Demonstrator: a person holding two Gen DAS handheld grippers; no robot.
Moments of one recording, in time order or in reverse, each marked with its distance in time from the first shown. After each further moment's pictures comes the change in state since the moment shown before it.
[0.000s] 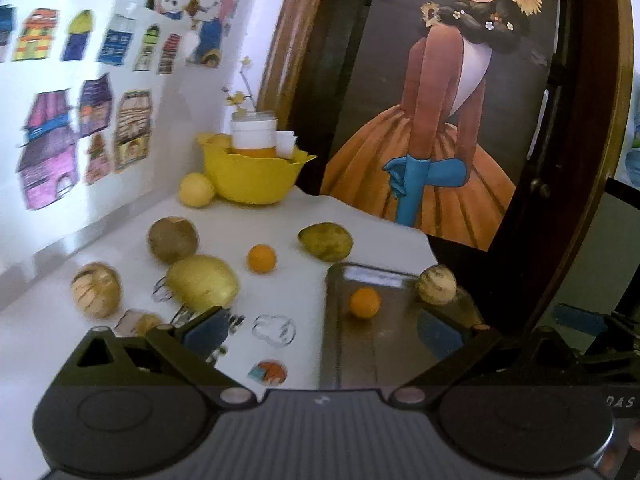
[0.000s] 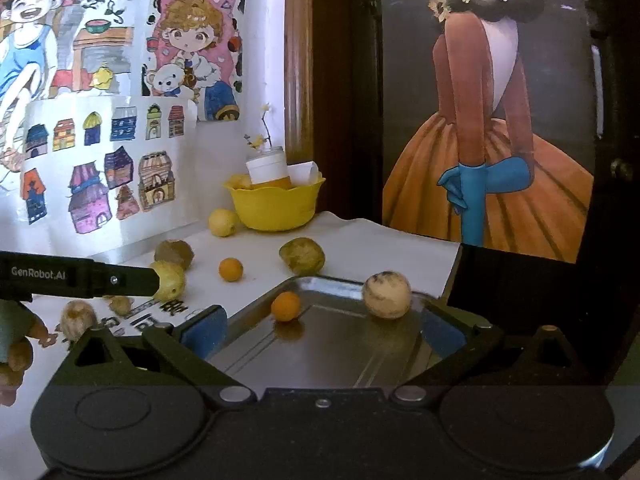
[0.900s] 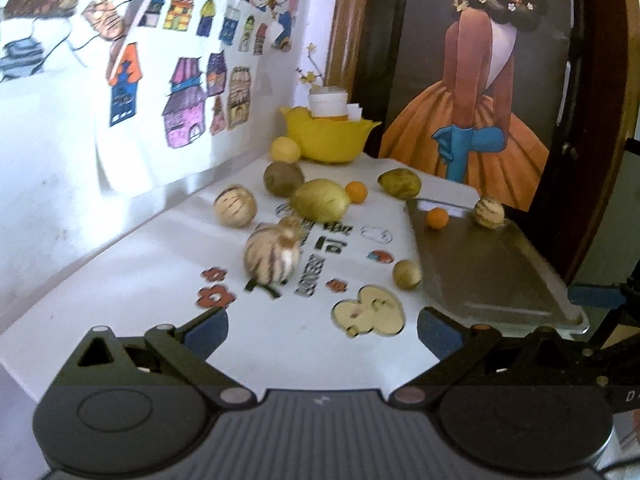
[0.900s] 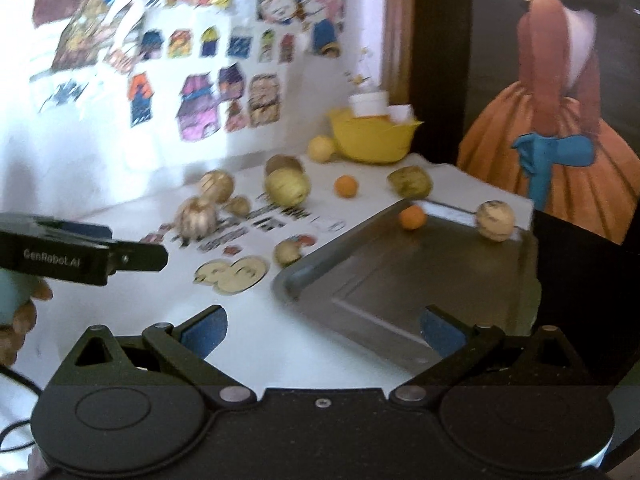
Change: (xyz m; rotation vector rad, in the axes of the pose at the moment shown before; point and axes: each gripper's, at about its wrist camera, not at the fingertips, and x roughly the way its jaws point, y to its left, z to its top) left arm -0.101 0.062 -0.074 0.038 0.051 0.142; right arm -0.041 0.104 -0.049 -0.140 0.172 0.143
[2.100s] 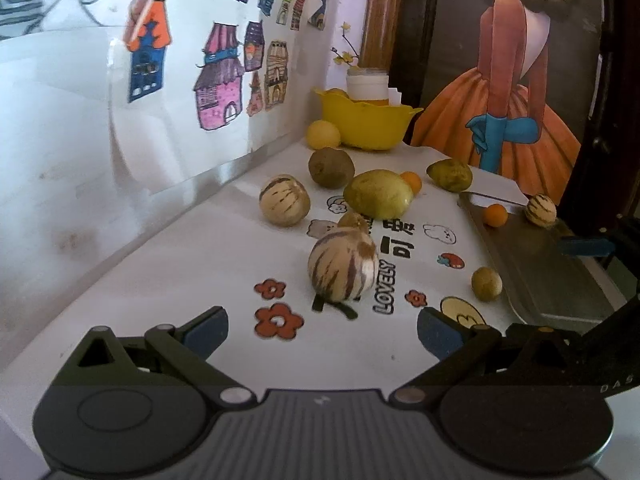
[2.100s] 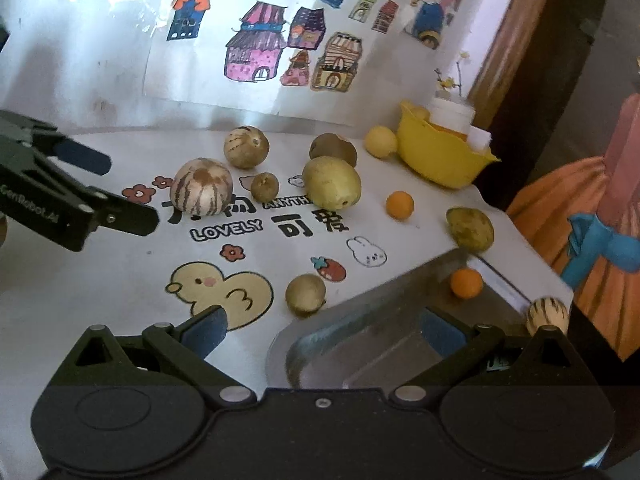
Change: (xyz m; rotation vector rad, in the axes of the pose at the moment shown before) left arm 0.051 0.047 0.020 -0.008 0.046 0.040; right arm 0.095 0.032 0.046 -0.367 0.080 0.018
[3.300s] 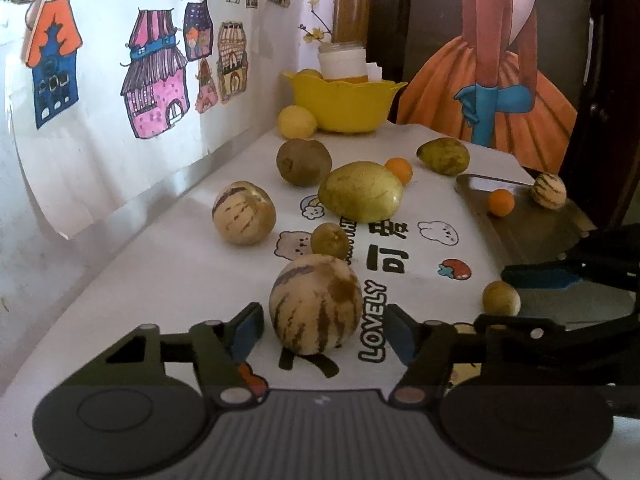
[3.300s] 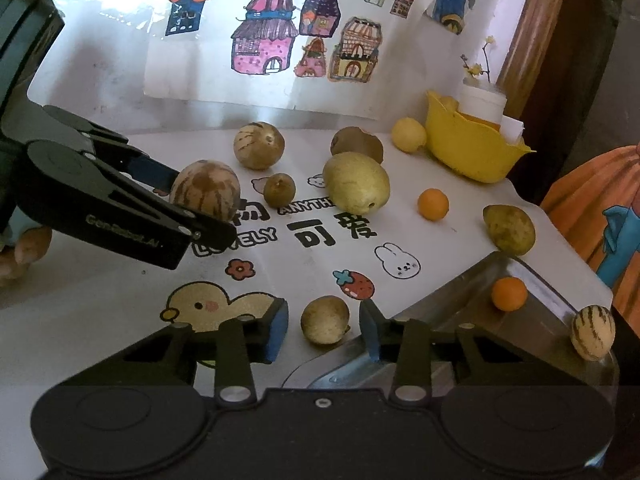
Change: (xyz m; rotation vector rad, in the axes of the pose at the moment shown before) left arm 0.053 -0.018 0.025 0.090 0.058 -0.012; right arm 0.033 -0.004 0.009 0.042 0.013 0.099
